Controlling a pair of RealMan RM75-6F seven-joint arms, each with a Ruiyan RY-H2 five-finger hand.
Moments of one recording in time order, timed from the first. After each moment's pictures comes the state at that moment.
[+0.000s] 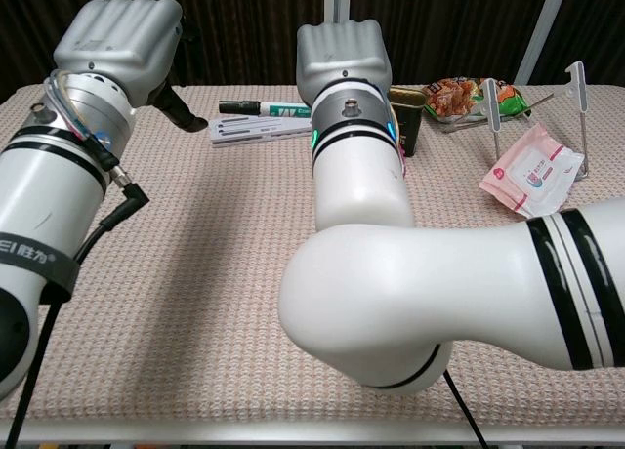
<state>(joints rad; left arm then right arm) -0.68 -2.02 -0.41 -1.39 1.12 1.48 0.94 1.16 -2.27 0.51 -1.05 -0.73 1.46 -1.07</state>
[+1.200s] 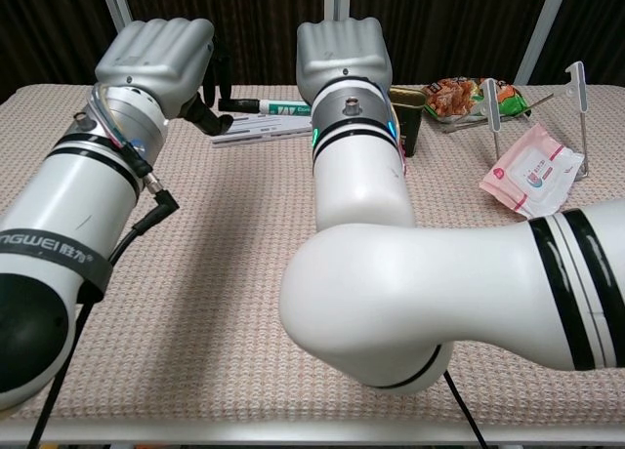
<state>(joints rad) -0.74 -2.05 -0.41 -1.34 1.07 1.44 0.89 1.32 -2.27 0.41 -0.96 -0.49 1.46 -0.98</state>
